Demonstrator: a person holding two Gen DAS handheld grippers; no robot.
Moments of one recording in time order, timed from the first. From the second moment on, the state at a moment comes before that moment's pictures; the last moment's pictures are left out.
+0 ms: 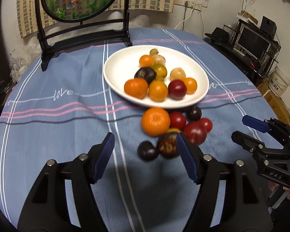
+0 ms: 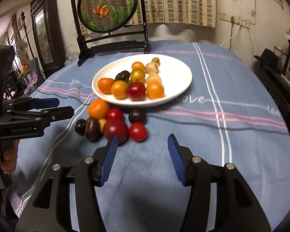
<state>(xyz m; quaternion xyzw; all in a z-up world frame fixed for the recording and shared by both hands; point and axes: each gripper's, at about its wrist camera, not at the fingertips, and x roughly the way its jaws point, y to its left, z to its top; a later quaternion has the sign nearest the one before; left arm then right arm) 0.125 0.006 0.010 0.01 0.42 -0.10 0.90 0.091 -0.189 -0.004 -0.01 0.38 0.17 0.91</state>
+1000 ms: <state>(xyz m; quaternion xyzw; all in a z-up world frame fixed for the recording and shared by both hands) 0.133 -0.016 -0.042 0.08 0.45 -0.13 0.88 0.078 -0.187 -0.022 -0.02 0.40 0.18 0.90</state>
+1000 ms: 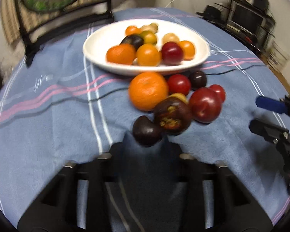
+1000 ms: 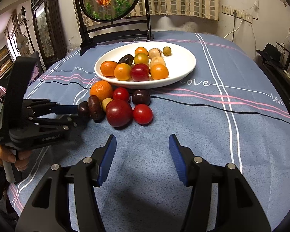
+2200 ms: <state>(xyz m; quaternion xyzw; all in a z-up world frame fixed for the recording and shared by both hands) 0.116 0.013 -0.008 0.02 0.43 -0.13 0.89 0.118 -0.176 -0.013 -0.06 0.39 0.19 0.90</state>
